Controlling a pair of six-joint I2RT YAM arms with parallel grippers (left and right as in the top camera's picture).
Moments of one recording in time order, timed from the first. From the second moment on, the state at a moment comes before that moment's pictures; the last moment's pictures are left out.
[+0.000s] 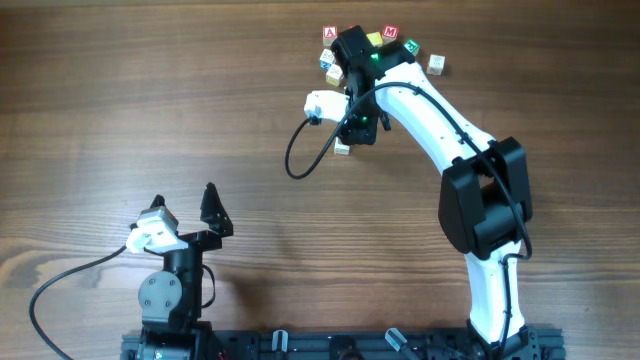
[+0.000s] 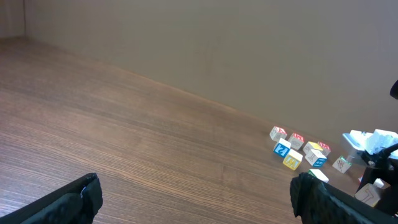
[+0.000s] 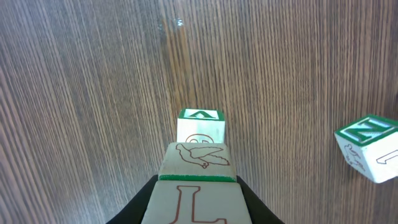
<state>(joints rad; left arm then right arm) -0.08 0.01 0.01 -0.06 -0.17 -0.35 0.48 2.22 1.91 -1.14 -0.15 -0.98</state>
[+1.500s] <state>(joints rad) -0.08 0.01 0.01 -0.06 -0.17 -0.35 0.48 2.22 1.87 -1.08 -0.18 -1.00</state>
